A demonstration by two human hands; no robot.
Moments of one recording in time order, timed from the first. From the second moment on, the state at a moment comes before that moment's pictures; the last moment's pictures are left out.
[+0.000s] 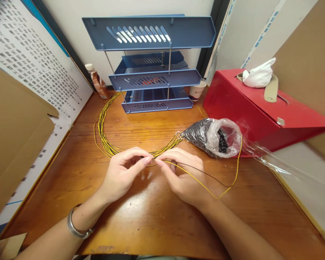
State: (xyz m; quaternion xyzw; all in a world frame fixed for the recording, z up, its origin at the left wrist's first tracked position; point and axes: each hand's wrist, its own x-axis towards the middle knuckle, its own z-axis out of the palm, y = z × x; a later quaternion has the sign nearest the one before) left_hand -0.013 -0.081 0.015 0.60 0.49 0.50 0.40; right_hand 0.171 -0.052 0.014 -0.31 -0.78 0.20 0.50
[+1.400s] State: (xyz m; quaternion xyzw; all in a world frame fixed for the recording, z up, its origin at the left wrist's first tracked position) left_hand -0.013 -0.082 0.018 0.63 0.48 0.48 0.38; right_hand 0.170 -0.052 0.014 -0.30 -0.79 0.20 0.50
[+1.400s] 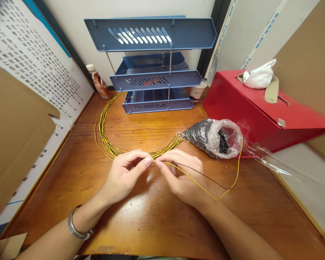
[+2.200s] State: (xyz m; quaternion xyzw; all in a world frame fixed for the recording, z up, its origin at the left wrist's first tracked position) left_hand -0.012 -0.082 0.013 0.63 0.48 0.49 0.36; right_hand 0.170 -0.054 0.013 -0.32 -0.79 0.20 0.49
